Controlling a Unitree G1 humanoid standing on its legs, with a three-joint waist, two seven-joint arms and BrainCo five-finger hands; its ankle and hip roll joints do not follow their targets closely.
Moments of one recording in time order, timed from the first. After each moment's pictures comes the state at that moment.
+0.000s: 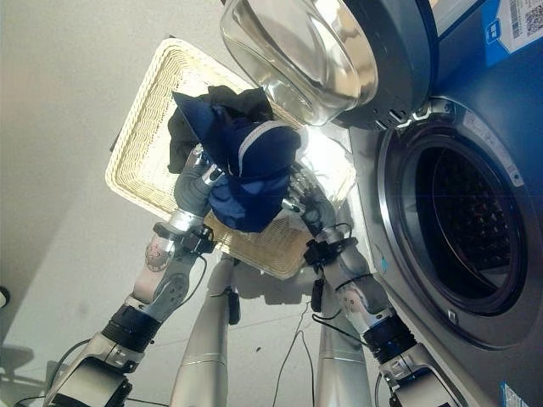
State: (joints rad) left arm -0.60 0.36 -0.33 0.11 -0.70 -0.49 -0.24; right arm -0.54 -0.35 0.37 0.13 0.78 -0.13 0.08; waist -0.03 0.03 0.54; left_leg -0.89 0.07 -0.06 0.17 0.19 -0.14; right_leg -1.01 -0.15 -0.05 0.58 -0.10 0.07
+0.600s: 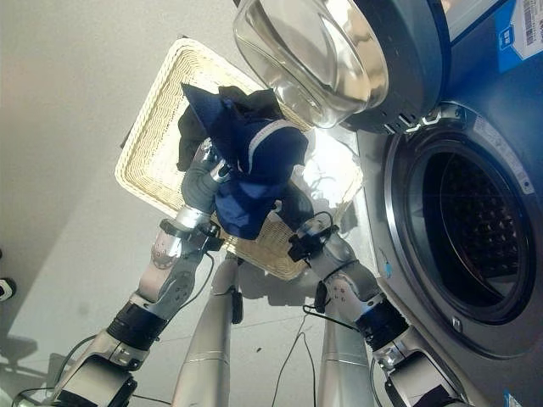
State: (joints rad) left arm -0.66 0.37 -0.37 0.09 -0.54 -0.47 -0.12; right arm -0.64 -0.35 0.46 0.09 0.87 -0.05 0.16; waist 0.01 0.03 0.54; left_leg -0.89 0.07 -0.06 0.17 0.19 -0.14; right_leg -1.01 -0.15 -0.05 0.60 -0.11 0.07
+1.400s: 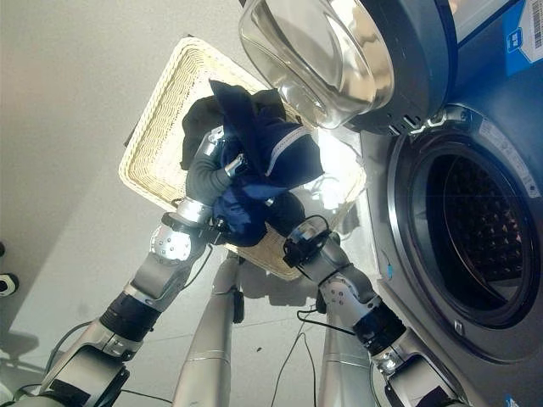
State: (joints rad) left arm -0.68 0.41 -0.41 0.07 -0.33 -0.48 0.06; right arm -0.62 -0.34 0.48 0.07 1.05 -0.08 0.22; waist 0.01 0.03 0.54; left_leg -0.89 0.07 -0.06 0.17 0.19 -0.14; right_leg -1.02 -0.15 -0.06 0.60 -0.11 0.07
